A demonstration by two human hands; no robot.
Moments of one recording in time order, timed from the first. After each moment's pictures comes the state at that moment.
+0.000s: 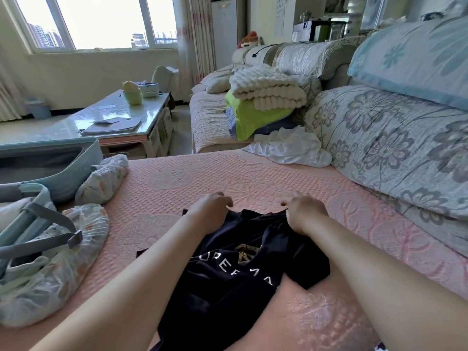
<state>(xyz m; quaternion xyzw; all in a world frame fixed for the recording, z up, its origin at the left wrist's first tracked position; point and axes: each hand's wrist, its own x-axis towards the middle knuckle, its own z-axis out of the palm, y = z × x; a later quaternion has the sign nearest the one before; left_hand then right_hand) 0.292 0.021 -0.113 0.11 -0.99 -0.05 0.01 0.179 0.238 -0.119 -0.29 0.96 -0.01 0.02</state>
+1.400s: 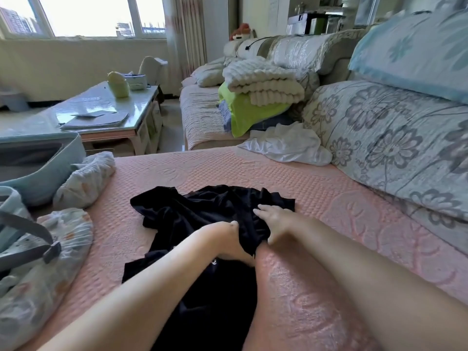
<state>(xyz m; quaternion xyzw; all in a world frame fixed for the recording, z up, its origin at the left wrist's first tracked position) 0.294 0.052 -0.130 0.14 -0.96 -0.11 -0.20 0.166 0.185 -0.153 -0.41 0.90 0.06 0.17</state>
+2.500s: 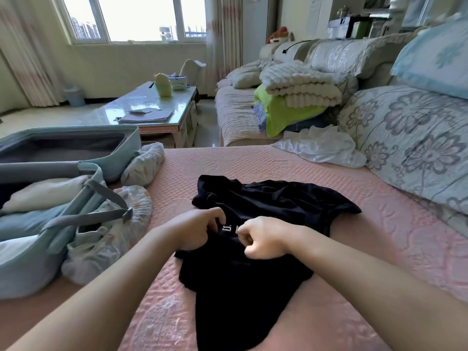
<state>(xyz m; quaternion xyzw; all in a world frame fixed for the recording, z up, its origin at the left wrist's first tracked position) 0.429 -0.047 -0.125 0.13 -0.96 -0.23 -0.04 0.306 0.143 -0.117 -0.57 0.80 -0.06 0.18</state>
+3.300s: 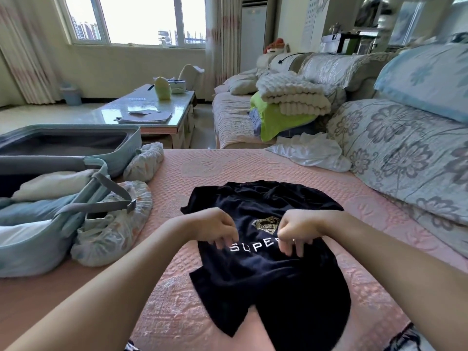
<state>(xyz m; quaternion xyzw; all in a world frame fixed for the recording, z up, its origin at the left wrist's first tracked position) 0.435 0.020 -0.093 0.14 -0.90 -0.38 -0.14 0.295 0.220 -0.068 -0.40 0.84 -0.03 0.36</state>
